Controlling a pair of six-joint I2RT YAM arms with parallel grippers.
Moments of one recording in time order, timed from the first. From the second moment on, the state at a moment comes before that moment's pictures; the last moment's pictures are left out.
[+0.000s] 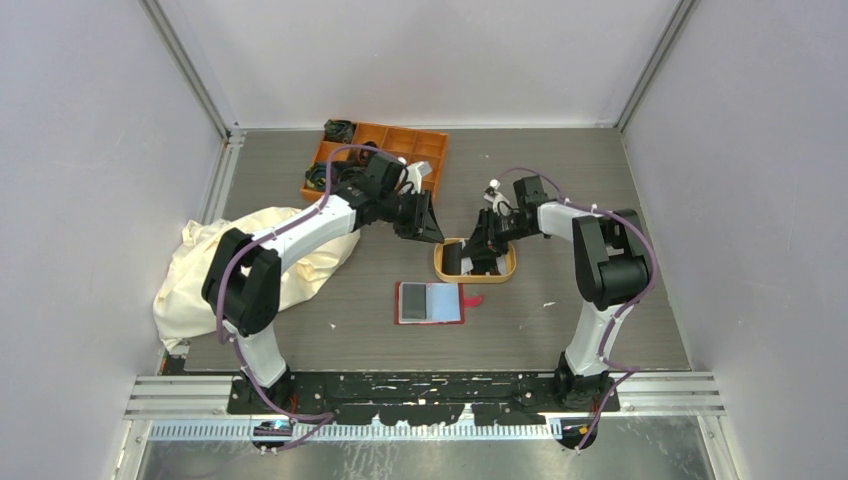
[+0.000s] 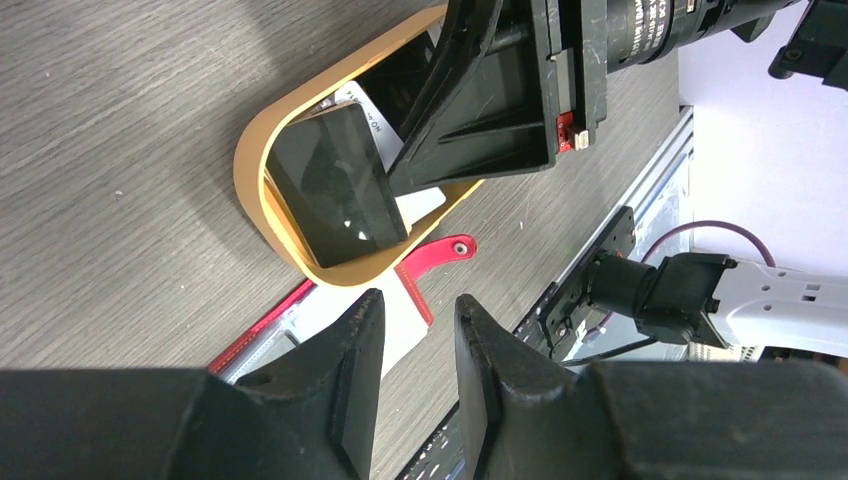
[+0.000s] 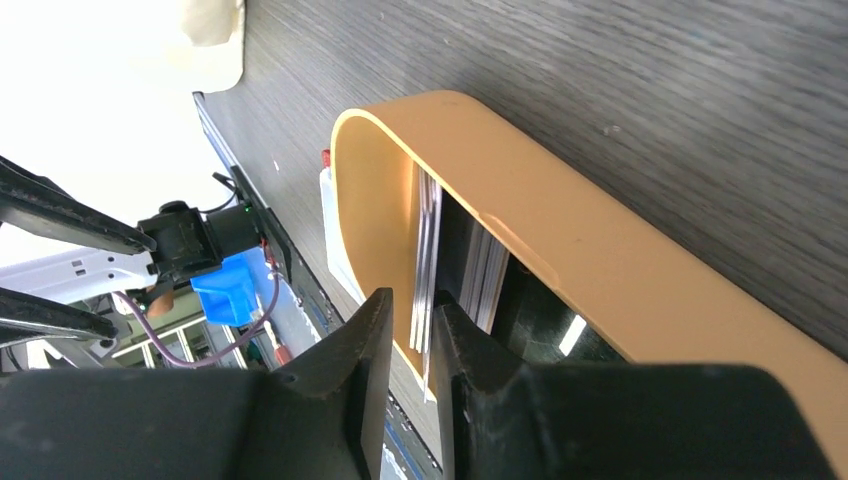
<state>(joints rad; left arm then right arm) -0.60 1.79 1.37 -0.38 0.55 -0.52 0.18 1.88 1.06 -0.35 -0.93 0.31</state>
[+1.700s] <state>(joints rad) -0.73 1.06 0.37 0.79 0.50 -0.72 0.28 1.30 0.89 -0.41 -1.32 -0.10</state>
